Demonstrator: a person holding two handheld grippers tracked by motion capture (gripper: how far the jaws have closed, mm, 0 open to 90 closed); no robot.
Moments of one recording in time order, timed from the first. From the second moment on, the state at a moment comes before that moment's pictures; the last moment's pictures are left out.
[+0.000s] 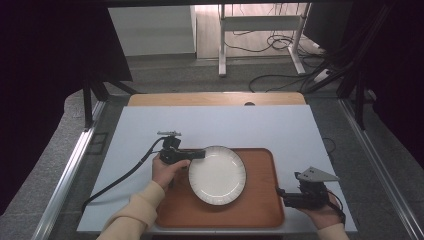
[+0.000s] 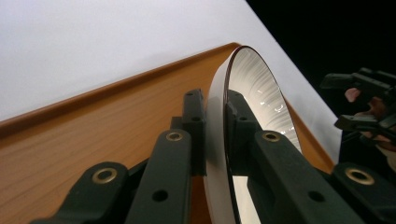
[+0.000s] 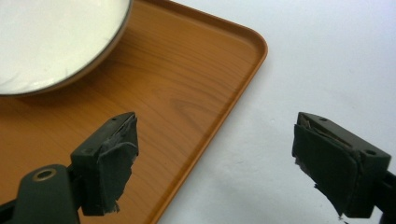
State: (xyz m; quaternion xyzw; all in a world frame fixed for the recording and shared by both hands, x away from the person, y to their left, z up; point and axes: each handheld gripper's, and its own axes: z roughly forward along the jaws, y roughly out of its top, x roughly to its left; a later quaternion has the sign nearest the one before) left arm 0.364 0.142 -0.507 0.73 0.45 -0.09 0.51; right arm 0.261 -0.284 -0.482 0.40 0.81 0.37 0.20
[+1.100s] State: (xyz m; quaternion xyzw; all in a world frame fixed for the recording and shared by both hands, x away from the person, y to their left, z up) left arm 0.374 0.135 -0.534 0.78 0.46 -0.07 0.41; right arm 0.262 -0.284 -0.483 0.41 0.81 0.37 0.20
